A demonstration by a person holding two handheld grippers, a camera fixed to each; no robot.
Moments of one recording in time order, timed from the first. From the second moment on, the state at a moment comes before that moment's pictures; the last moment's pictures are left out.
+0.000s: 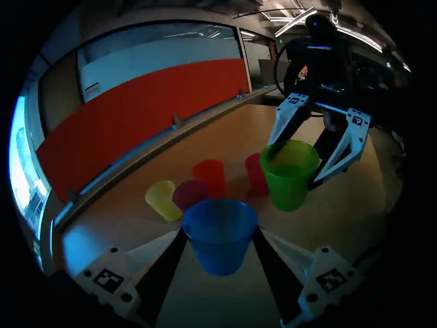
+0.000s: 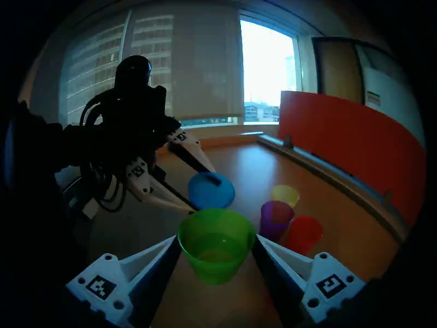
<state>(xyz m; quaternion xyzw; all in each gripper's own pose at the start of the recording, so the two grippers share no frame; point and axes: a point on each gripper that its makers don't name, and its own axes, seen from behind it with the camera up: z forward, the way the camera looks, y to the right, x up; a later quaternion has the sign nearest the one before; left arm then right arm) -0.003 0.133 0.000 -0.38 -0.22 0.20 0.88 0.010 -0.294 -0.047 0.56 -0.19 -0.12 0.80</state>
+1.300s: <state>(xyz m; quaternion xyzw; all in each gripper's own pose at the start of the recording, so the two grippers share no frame) -0.077 0.125 -0.014 -0.41 -0.30 0.22 0.83 -0.052 -0.287 -0.051 0.57 -0.24 -0.18 0.76</state>
